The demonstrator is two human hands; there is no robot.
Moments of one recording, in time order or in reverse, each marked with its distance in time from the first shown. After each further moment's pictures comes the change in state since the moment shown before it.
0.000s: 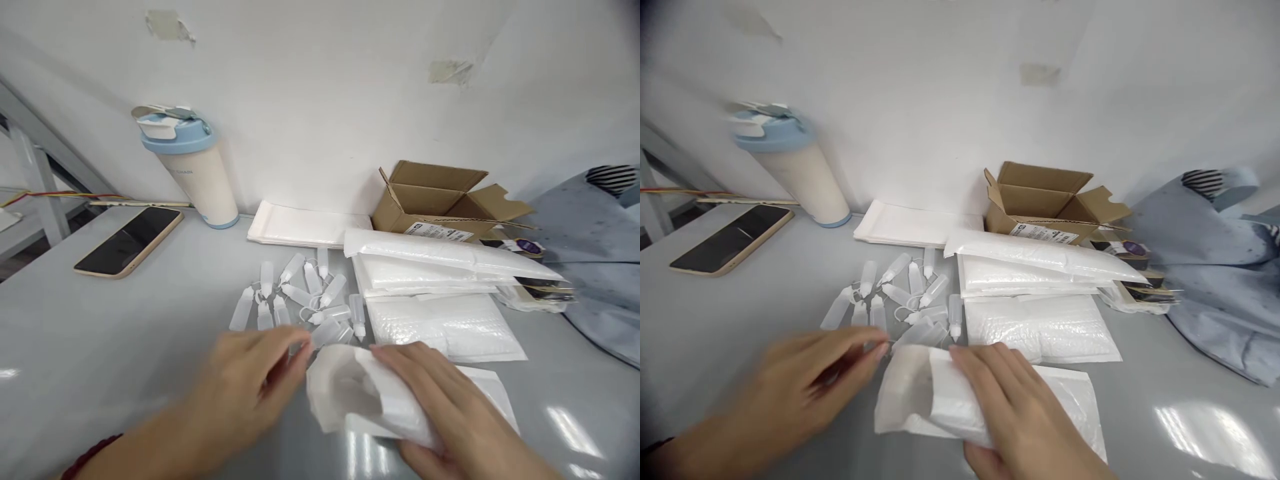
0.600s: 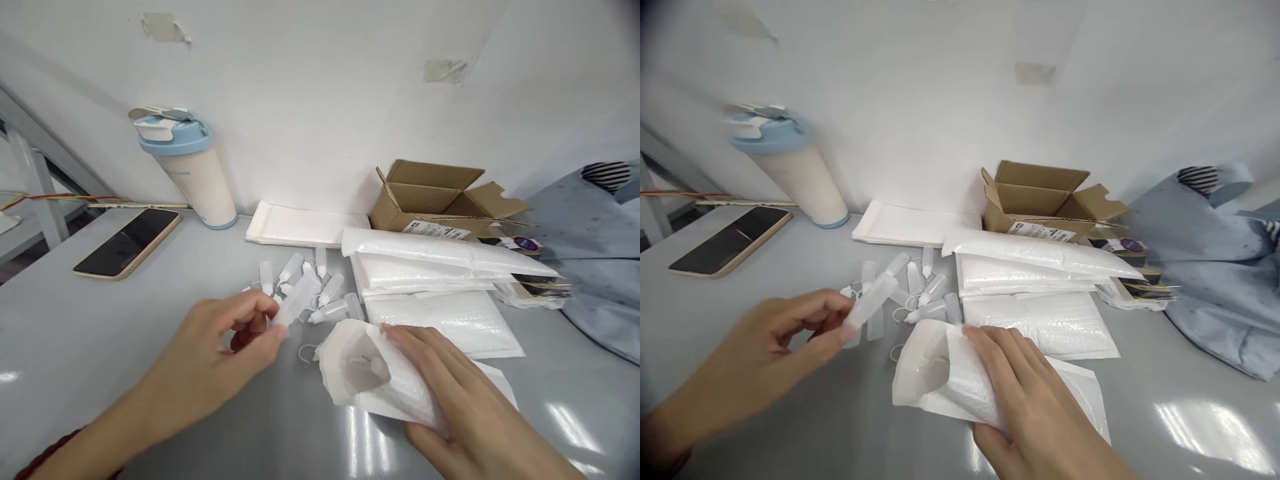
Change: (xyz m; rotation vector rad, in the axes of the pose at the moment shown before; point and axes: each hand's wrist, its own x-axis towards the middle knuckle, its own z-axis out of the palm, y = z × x) left_hand 0.017 -0.015 -0.030 -0.138 -0.117 -0.305; right_hand 0.000 0.009 -0.002 -0.016 -0.023 0.081
